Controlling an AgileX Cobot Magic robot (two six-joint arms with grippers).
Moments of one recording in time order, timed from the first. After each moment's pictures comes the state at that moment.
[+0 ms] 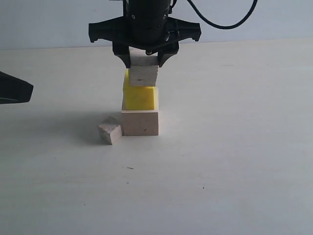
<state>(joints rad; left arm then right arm) -0.39 0.95 -0.83 -0.44 0.85 0.33 0.78 1.99 -1.86 -0.19 1.20 0.76</state>
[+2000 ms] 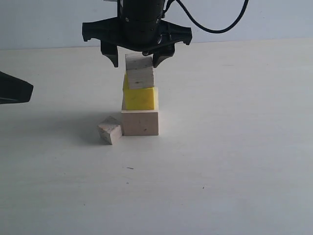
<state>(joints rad) -0.39 0.95 -0.83 -0.44 0.85 0.33 0.78 2.02 -1.86 -0.17 1.13 0.77</state>
